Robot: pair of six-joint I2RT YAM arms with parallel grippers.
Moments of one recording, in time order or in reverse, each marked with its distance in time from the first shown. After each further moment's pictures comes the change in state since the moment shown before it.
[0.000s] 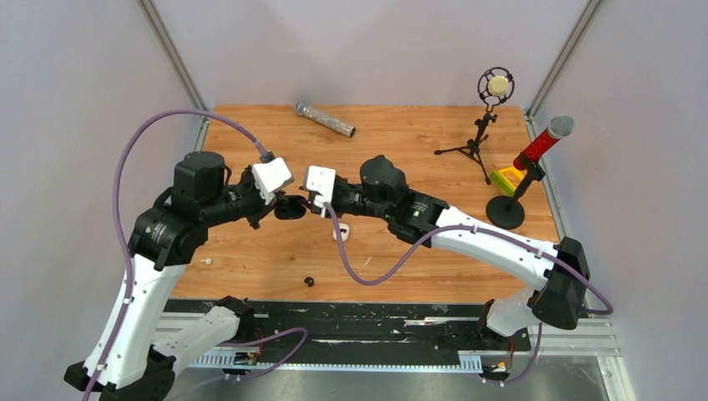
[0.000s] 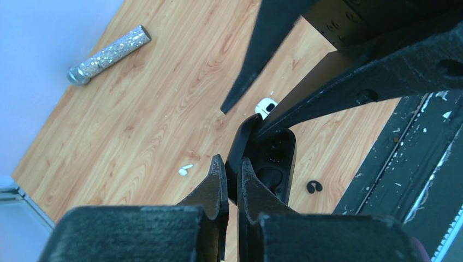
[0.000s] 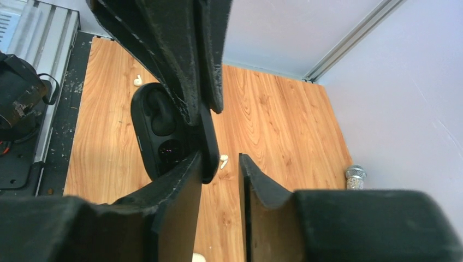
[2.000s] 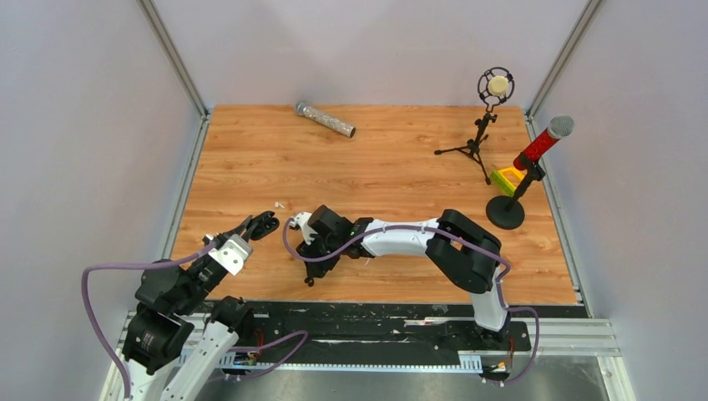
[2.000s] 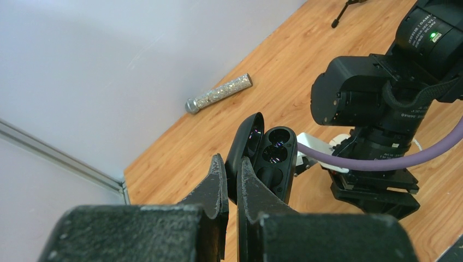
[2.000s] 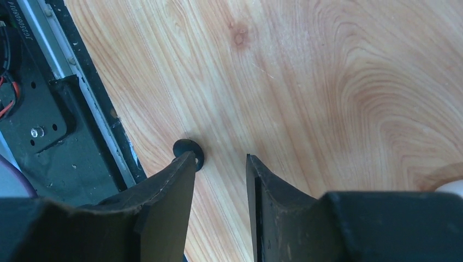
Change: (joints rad) left arm 0.000 -0.749 -0.608 0.403 -0.224 0.014; right arm 0.045 0.517 -0.051 -0.183 -0.006 0.688
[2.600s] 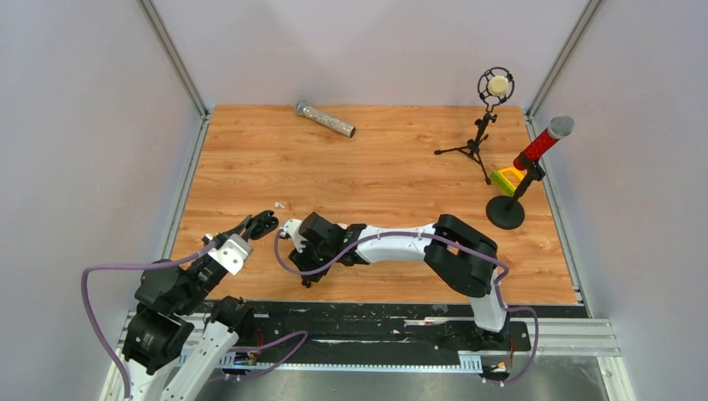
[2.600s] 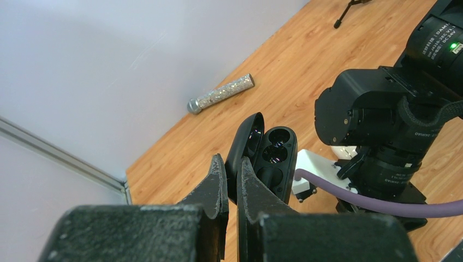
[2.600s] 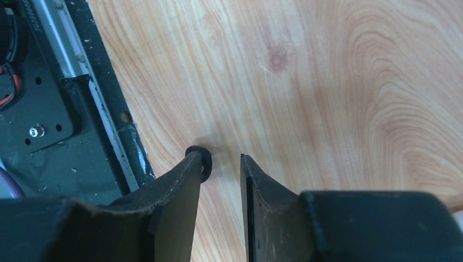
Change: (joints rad) left arm 0.000 0.000 0.000 0.005 -0.008 0.002; right arm 0.064 0.018 0.040 -0.004 0.065 -0.078
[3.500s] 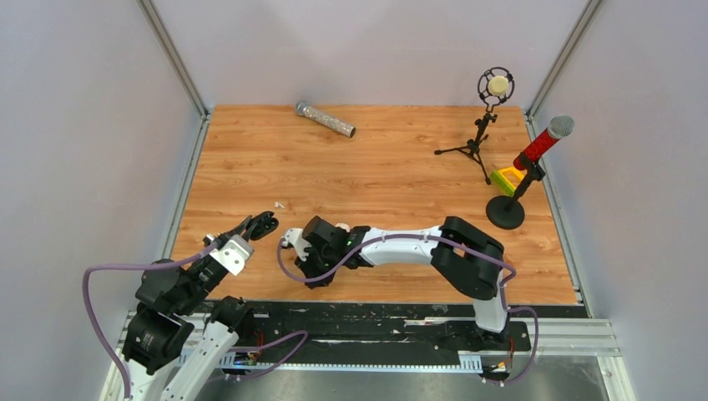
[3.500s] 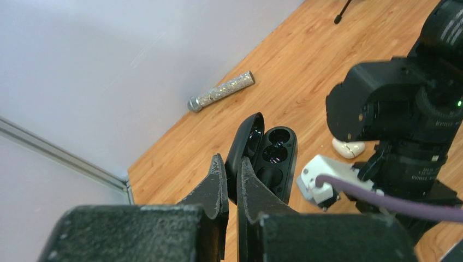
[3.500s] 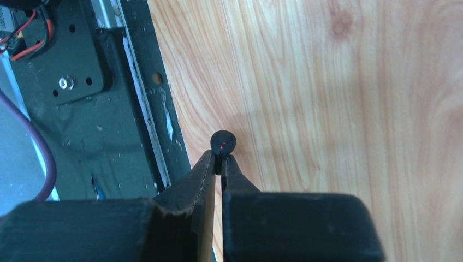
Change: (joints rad) left arm 0.000 0.000 0.000 -0.007 0.000 0.017; right arm 0.016 -0.022 -0.020 -0.045 -0.107 -0.052
